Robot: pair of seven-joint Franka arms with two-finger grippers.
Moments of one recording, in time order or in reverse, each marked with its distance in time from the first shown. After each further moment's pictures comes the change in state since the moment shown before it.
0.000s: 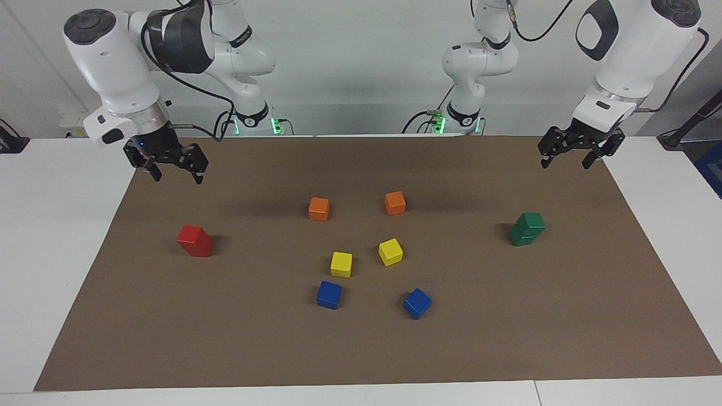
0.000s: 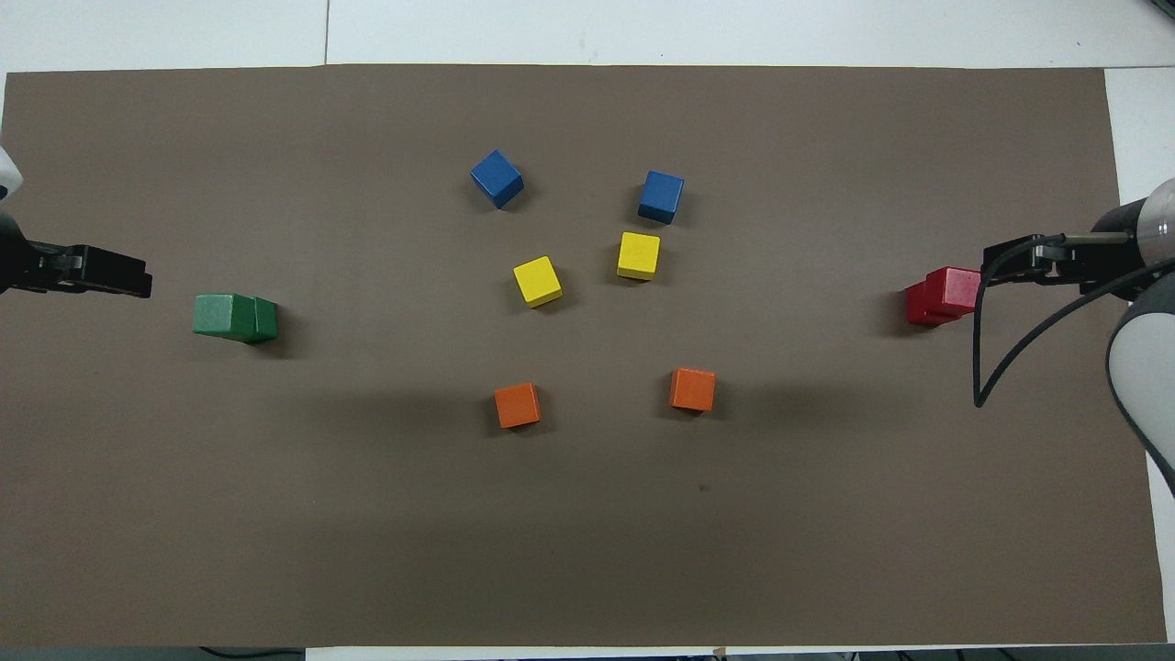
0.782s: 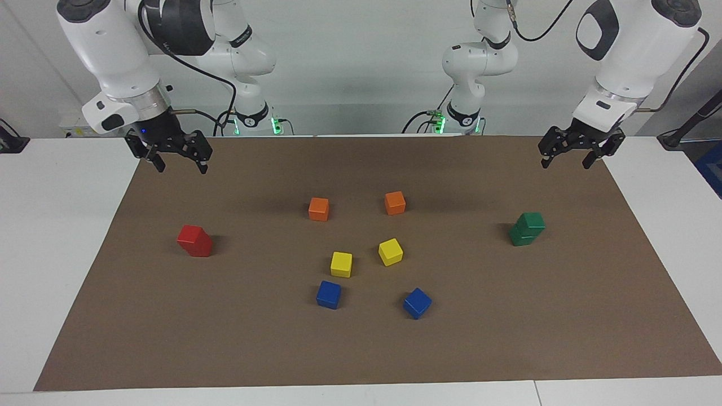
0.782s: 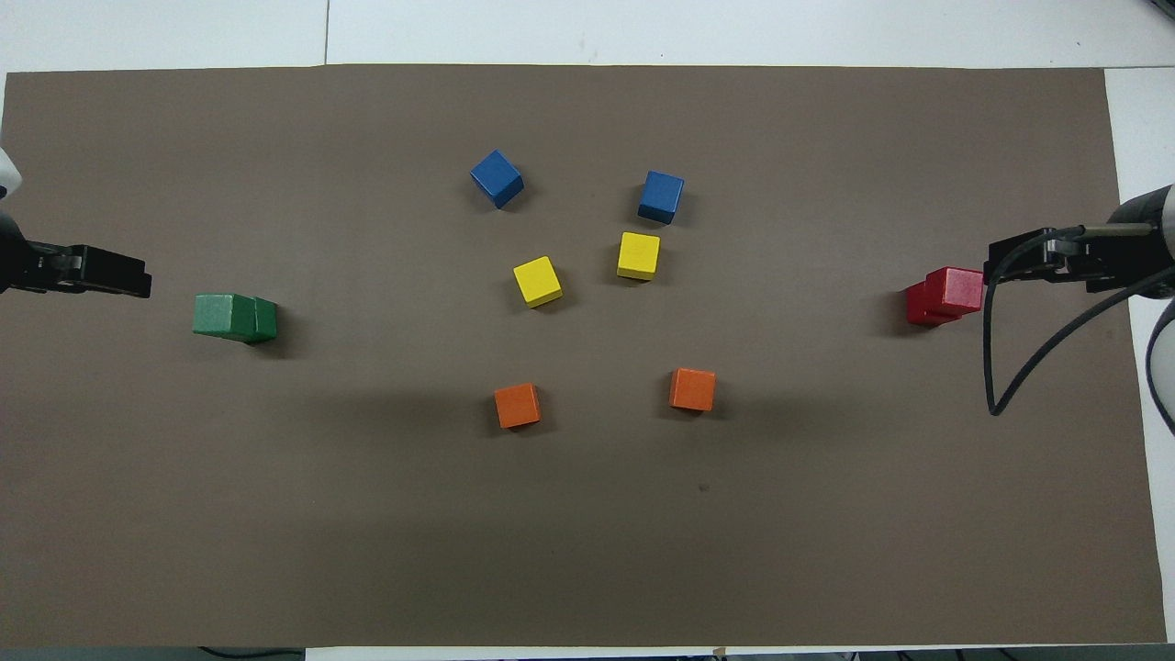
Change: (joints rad) left arm 0.000 0.000 0.000 0.000 0.000 0.000 0.000; right arm 0.003 0.003 0.010 0.091 0.031 -0.099 0.000
